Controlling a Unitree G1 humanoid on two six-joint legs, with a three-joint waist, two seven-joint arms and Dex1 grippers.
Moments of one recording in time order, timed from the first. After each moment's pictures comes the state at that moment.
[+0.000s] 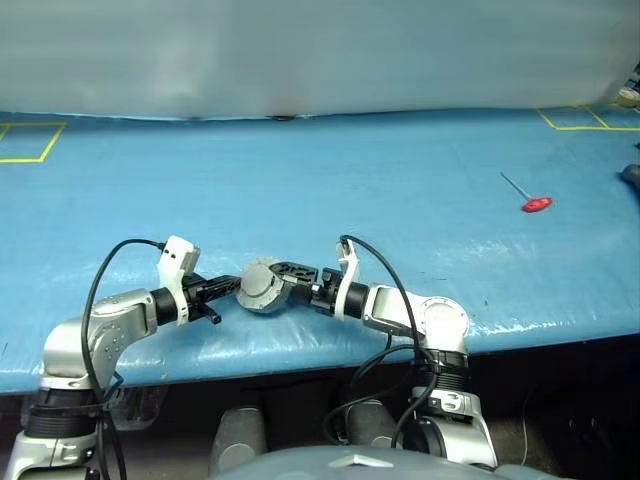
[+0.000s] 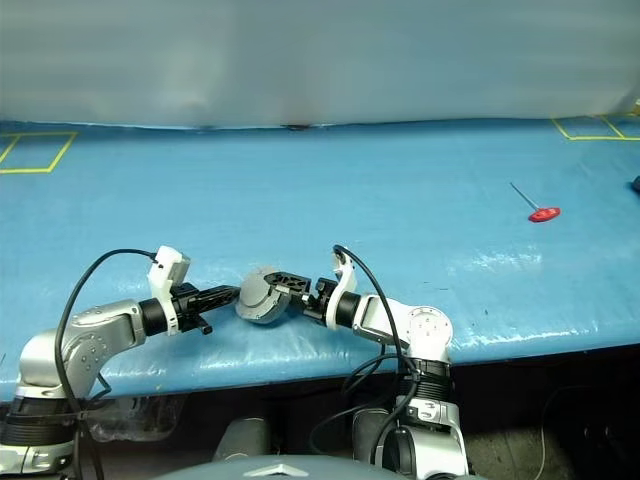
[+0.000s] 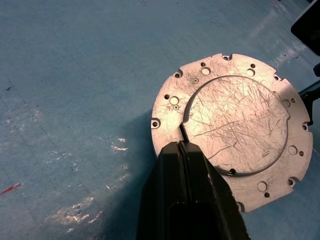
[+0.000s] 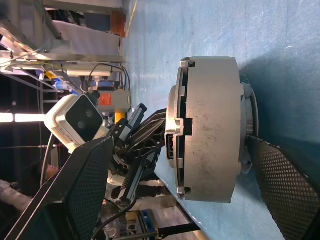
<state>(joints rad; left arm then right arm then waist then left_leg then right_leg) -0.08 0.61 0.11 -0.20 -0.60 0.88 -0.72 -0.33 0.15 -0.25 0.10 1.23 1.36 -0.07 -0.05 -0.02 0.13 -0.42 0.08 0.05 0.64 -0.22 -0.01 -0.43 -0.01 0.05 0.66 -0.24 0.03</state>
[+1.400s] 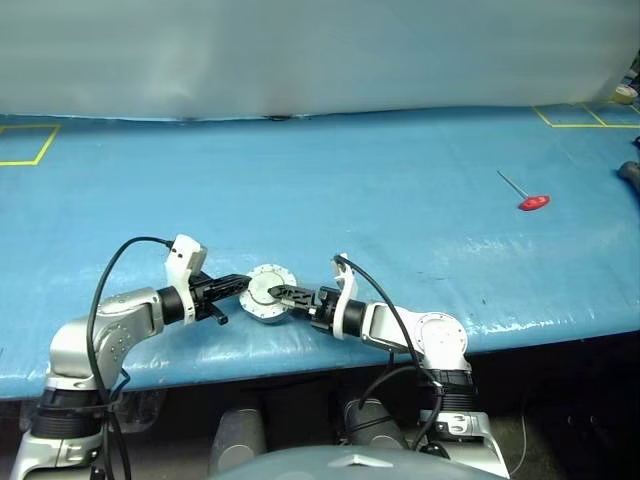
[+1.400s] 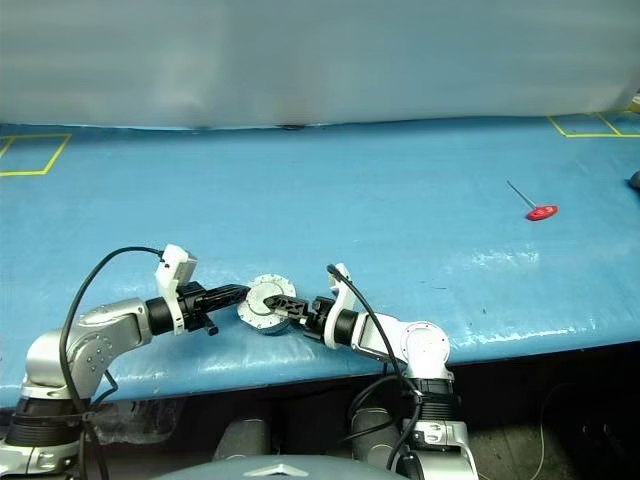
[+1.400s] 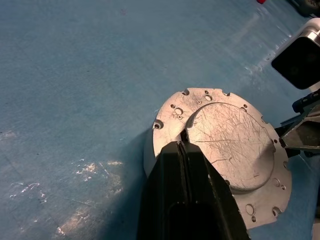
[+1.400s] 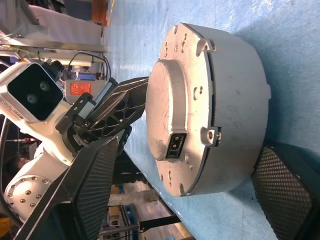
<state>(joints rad) -0.08 0.59 0.09 -0.23 -0.59 0.88 -0.73 -0.22 0.08 -0.10 0.02 1.21 1.27 -0.02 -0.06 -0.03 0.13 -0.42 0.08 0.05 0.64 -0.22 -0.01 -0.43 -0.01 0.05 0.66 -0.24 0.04</state>
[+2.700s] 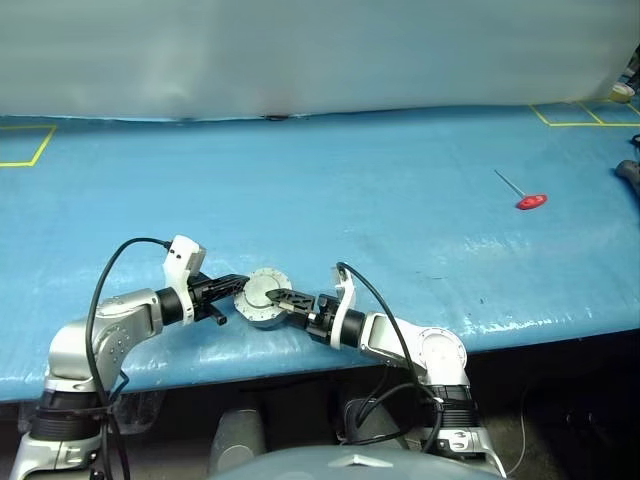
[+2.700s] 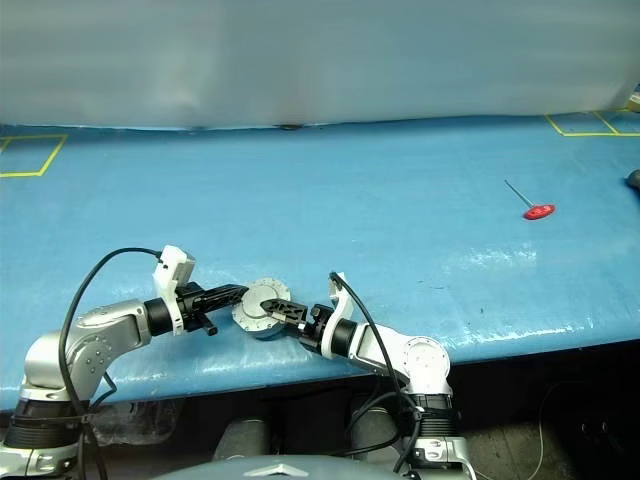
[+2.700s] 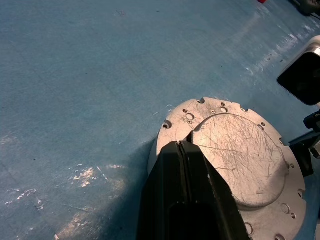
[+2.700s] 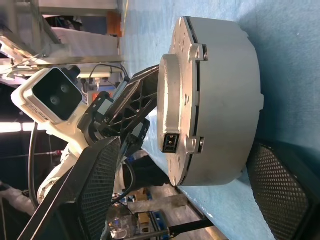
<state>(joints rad) -0.07 0.59 0.09 -0.23 -0.59 0.87 -0.72 -0.15 0.08 -0.05 0.02 1.40 1.18 -0.11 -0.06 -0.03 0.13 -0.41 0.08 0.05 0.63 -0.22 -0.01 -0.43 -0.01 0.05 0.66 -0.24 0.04</state>
